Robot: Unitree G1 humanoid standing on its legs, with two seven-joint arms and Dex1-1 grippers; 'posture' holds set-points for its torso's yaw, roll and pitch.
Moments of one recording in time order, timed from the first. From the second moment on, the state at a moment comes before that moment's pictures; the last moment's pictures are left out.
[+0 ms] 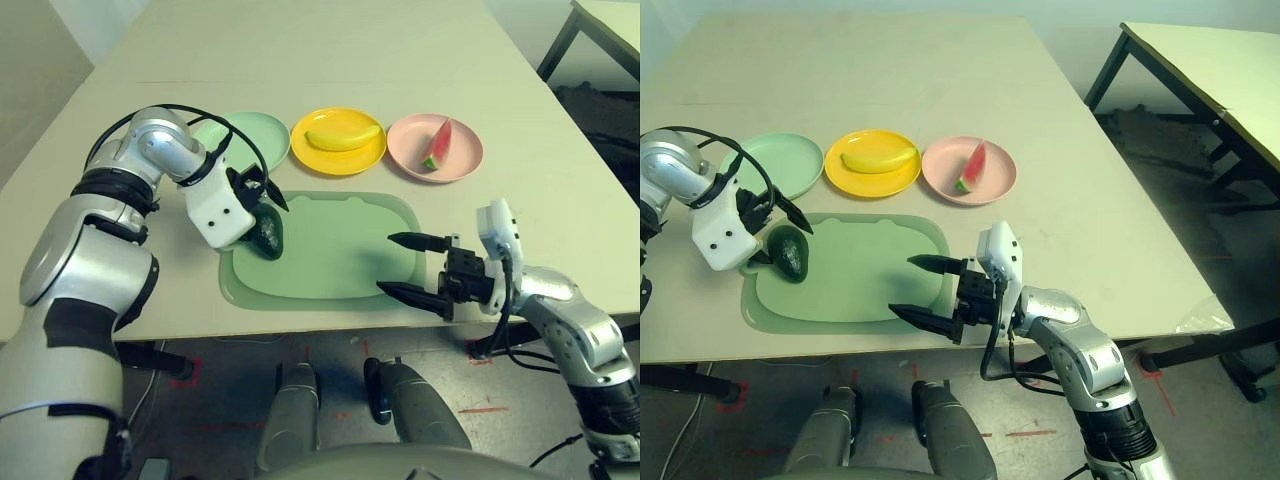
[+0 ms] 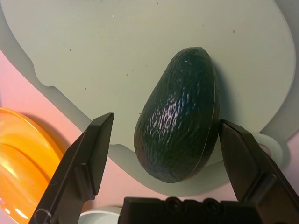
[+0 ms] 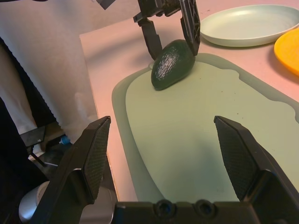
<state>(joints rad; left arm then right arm) -1.25 0.76 -0.65 1.19 0.04 -1.31 -1.60 -0.15 -0.51 0.09 -0.35 0.58 0.42 0.99</state>
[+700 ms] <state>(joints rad) -1.22 0.76 -0.65 1.18 0.04 -1.30 -1.60 -0.14 -0.51 0.09 -0.38 0.59 0.42 0.98</state>
